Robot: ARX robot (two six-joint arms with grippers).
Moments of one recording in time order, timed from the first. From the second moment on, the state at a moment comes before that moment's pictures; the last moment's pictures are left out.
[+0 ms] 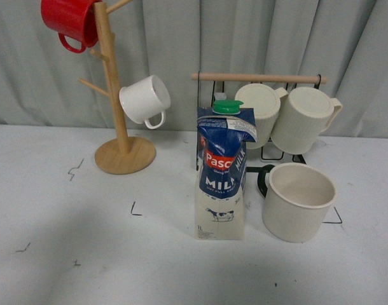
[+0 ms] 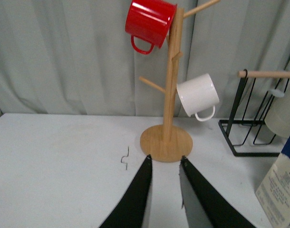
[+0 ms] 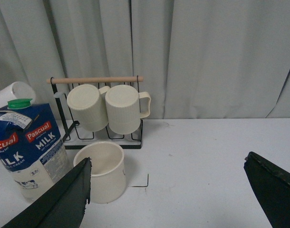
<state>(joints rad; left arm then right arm) -0.26 1.20 0.13 1.05 -0.26 -0.02 0.00 0.00 0.01 0.00 0.00 0.00</state>
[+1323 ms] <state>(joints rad) 0.00 0.26 0.01 0.26 0.00 -0.01 0.00 0.00 0.01 0.00 0.00 0.00</state>
